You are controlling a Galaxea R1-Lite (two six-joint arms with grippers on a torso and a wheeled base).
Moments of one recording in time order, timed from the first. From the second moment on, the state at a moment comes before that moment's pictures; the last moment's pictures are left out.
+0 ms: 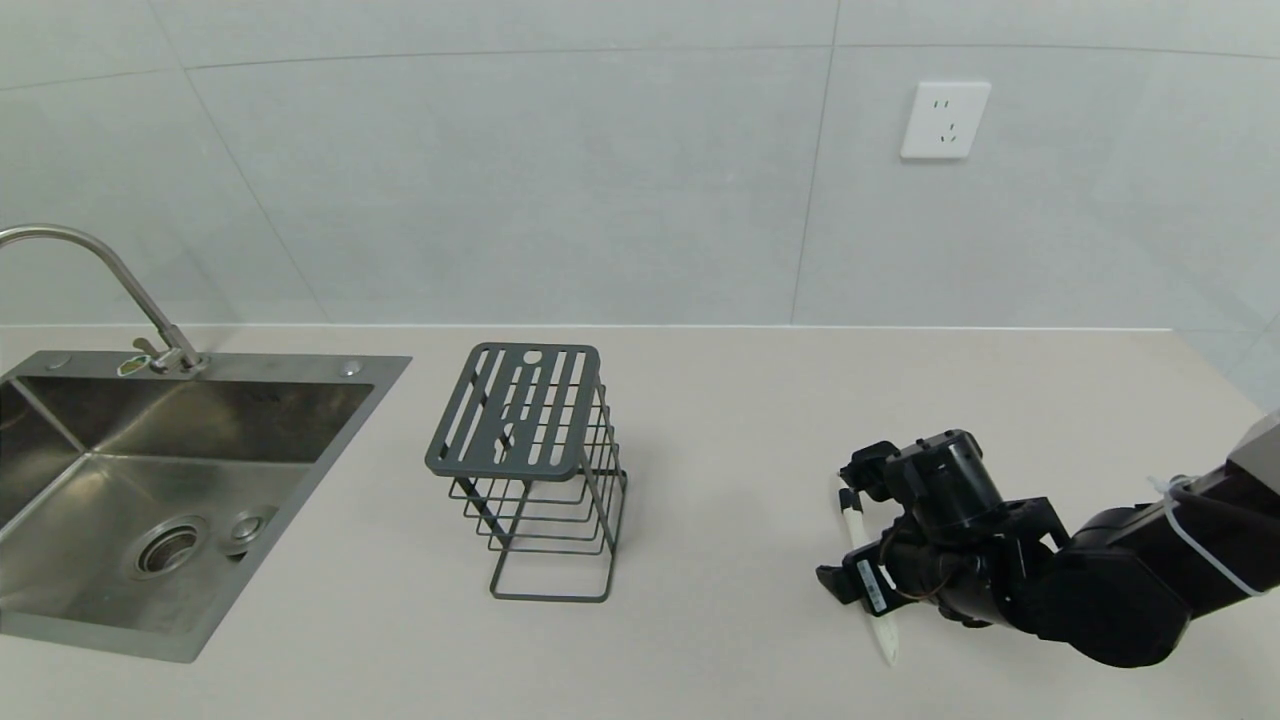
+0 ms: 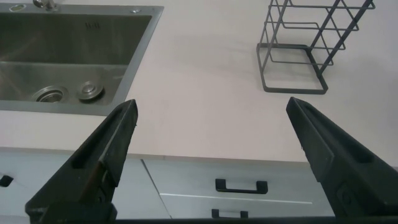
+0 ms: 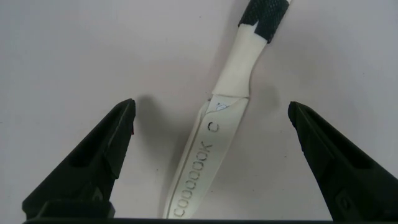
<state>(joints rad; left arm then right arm) 0.00 0.00 0.00 0.00 0.01 -0.02 0.57 1.96 -0.77 -0.42 -0.25 0.06</state>
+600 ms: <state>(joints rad) 0.00 0.00 0.00 0.00 0.01 -0.02 0.55 1.99 -0.76 -0.42 -0.23 0.07</state>
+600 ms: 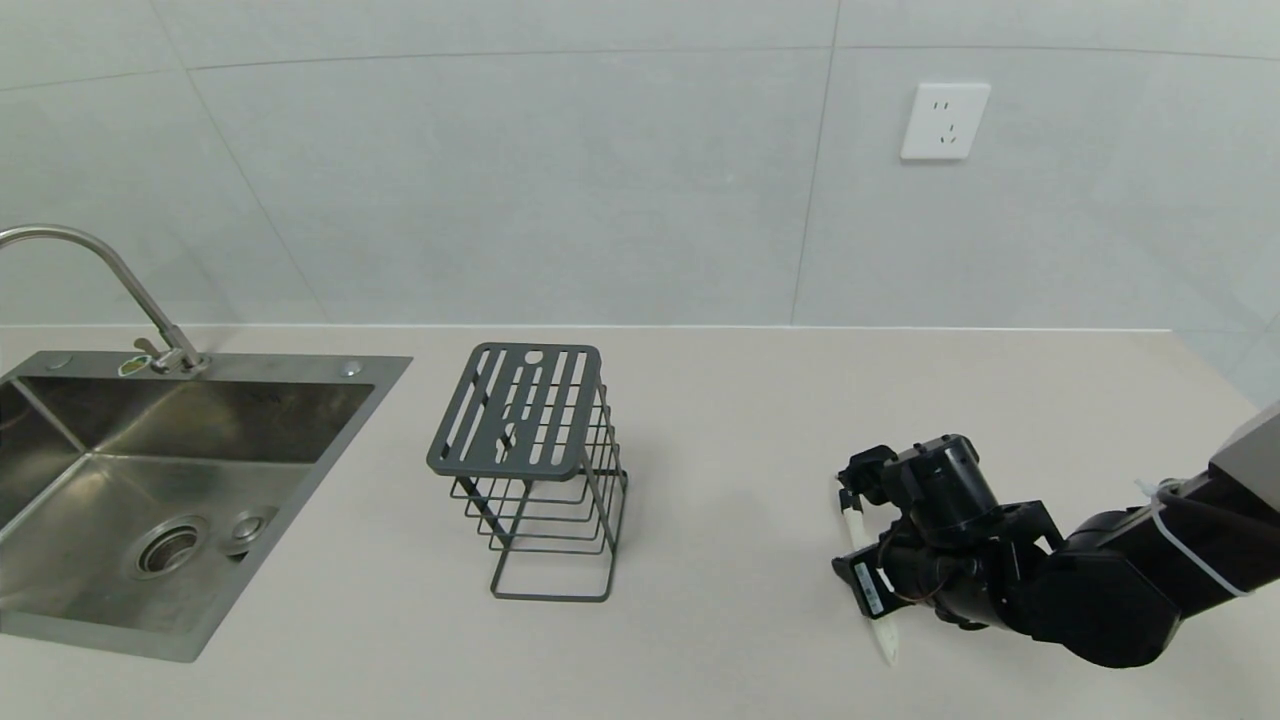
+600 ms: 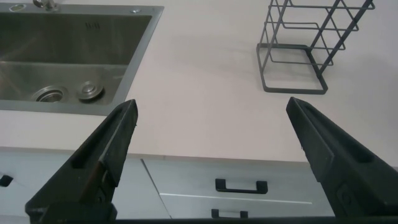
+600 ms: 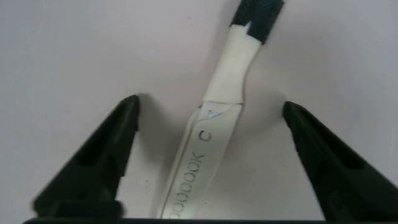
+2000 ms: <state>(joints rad) 0.00 0.00 0.00 -0.05 -0.01 0.03 0.63 1.64 -0.56 -0.77 -0.05 -0.16</state>
